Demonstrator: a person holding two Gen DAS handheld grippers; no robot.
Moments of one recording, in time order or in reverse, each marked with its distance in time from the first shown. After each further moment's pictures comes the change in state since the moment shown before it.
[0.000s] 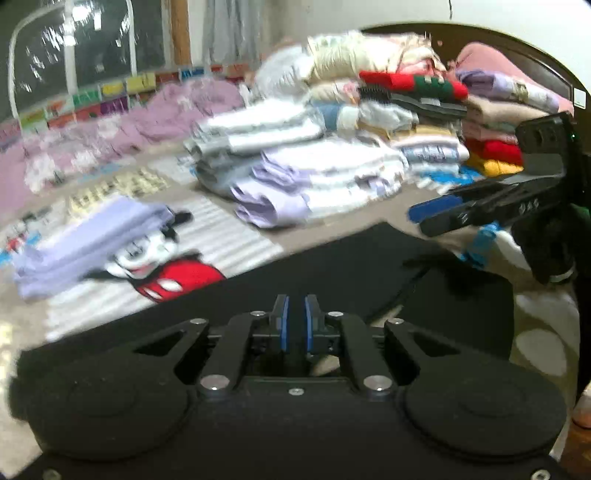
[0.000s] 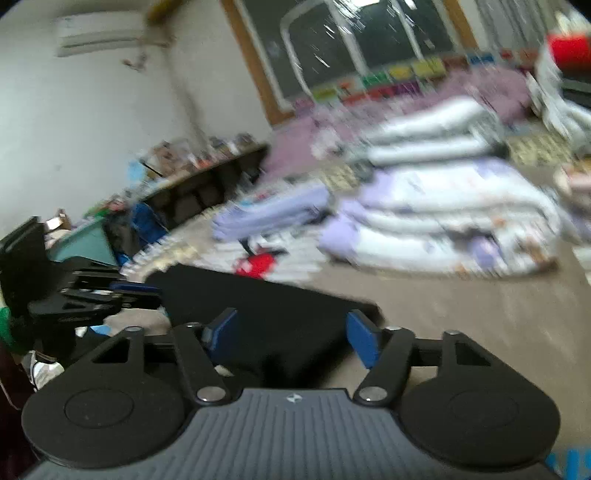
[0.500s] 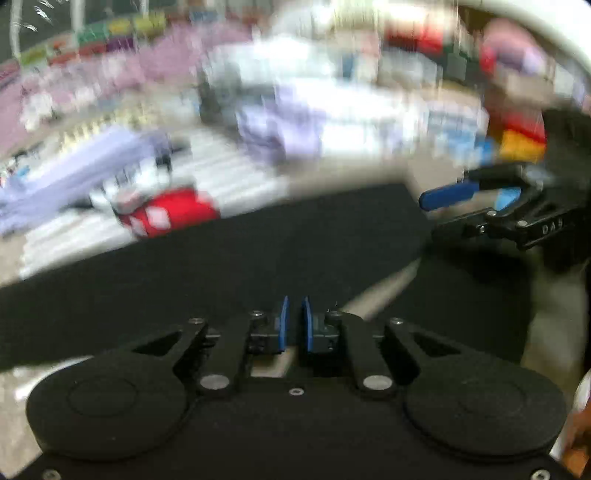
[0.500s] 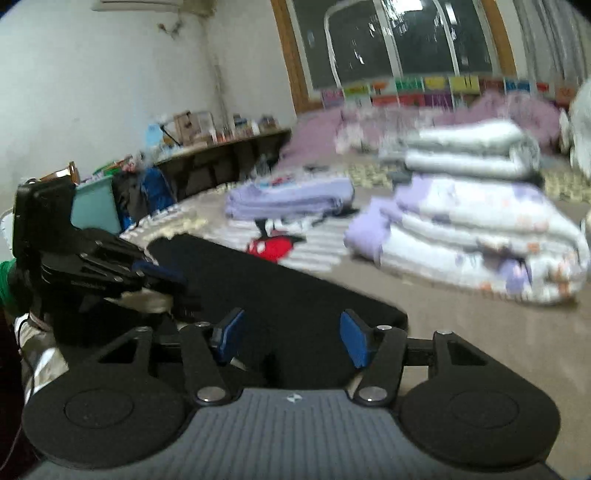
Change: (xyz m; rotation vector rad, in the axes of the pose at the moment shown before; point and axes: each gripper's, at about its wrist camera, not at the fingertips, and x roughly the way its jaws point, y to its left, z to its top) left arm 0.030 0.006 -0.014 -0.072 0.155 0.005; right arm 0.018 0.023 -0.005 -0.158 0.055 -0.013
